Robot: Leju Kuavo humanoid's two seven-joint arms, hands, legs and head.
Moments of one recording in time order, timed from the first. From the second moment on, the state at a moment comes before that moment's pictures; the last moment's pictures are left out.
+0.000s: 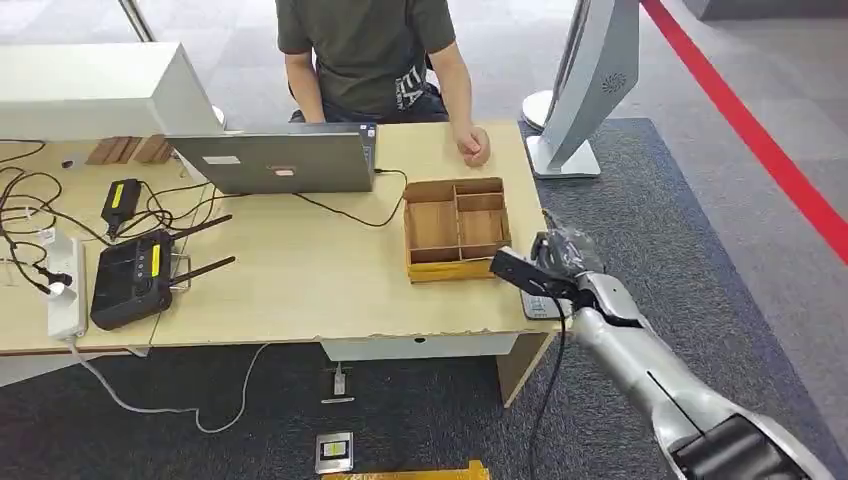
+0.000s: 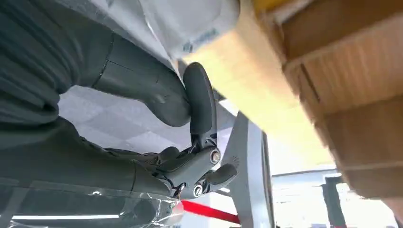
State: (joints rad) left arm -0.11 0.17 -0.98 -0.20 1.28 0.18 -0.22; right arm -0.70 -0.29 0.62 -0.63 0.67 -0.29 0.08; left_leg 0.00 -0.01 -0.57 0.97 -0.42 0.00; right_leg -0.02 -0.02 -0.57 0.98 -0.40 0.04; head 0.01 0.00
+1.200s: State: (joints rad) left arm -0.11 0.17 -1.00 -0.20 1.25 0.17 -0.21; right arm -0.90 -0.27 0.69 -0.87 0.83 -0.14 0.22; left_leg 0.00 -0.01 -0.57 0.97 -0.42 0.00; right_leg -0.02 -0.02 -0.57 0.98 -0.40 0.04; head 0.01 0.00
